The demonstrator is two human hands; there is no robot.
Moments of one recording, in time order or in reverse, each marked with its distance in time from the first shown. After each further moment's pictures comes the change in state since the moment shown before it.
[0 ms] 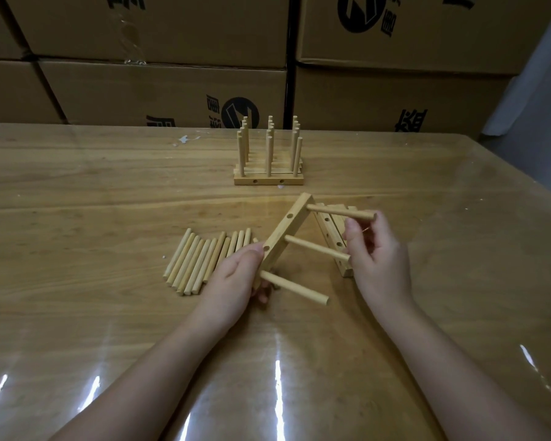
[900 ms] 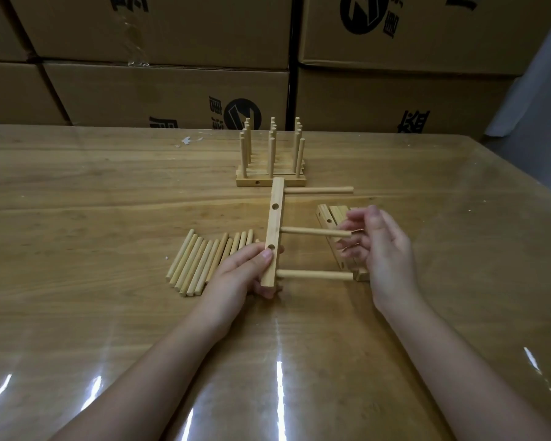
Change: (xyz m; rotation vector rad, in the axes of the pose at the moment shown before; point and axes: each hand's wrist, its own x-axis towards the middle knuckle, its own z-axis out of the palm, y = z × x) left_hand 0.002 -0.006 -0.005 -0.247 -0.083 -0.026; right_hand 0.009 -0.012 0.000 0.707 -0.048 0.379
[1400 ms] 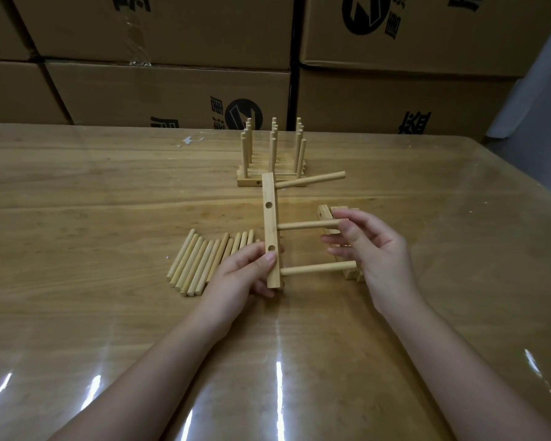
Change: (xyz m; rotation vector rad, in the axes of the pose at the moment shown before) left_hand 0.002 0.000 0.001 -0.014 -0.003 0.004; right_hand -0.004 -0.004 0.003 -0.007 -0.127 -0.002
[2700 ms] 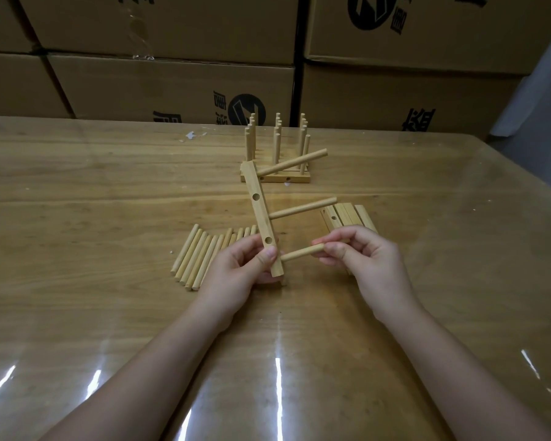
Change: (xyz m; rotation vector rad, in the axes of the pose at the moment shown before) left_hand 0.005 -0.011 -0.007 -0.027 0.077 0.069; right_hand -0.013 0.001 0.009 -0.105 -0.079 0.051
